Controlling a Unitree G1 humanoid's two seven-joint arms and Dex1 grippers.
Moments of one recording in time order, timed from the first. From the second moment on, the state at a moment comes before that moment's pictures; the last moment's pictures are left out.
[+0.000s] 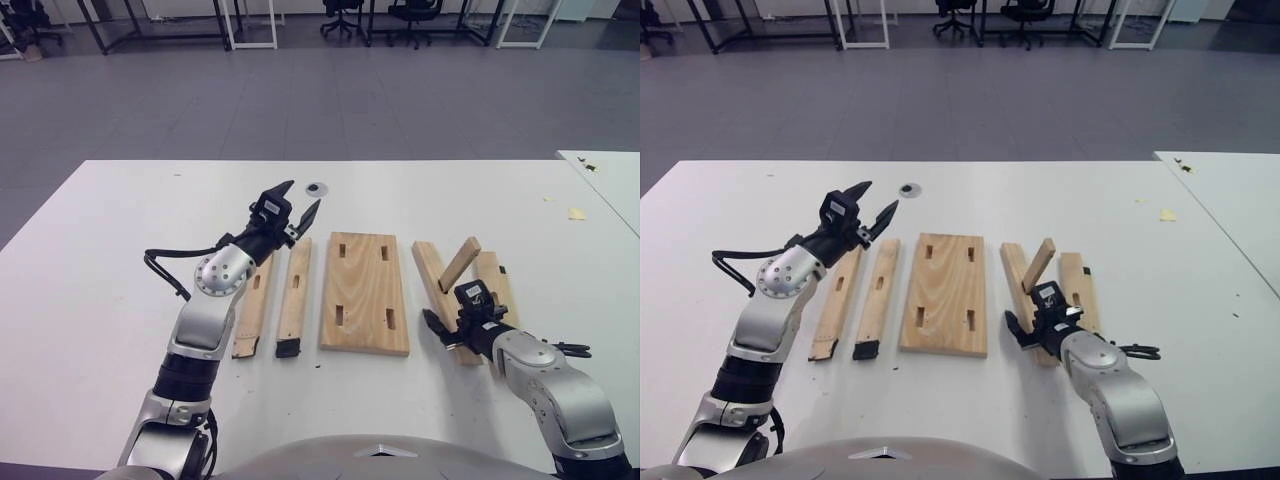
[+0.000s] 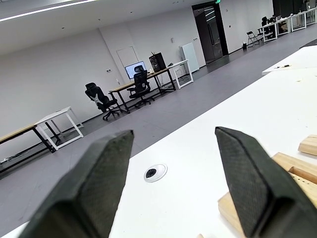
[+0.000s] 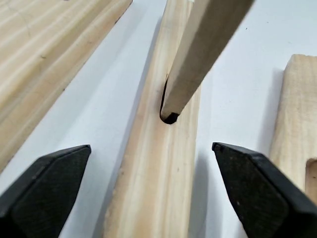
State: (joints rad) left arm -0.24 0.27 -0.12 -0.17 -0.04 0.15 -0.39; right arm 0.20 -0.43 0.01 -0.57 0.23 0.99 0.19
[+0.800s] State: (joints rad) left arm -0.57 -0.05 0.15 0.03 -0.72 0.67 -0.36; right arm -0.08 -0.45 -0.15 -0.49 0.32 0.70 0.41
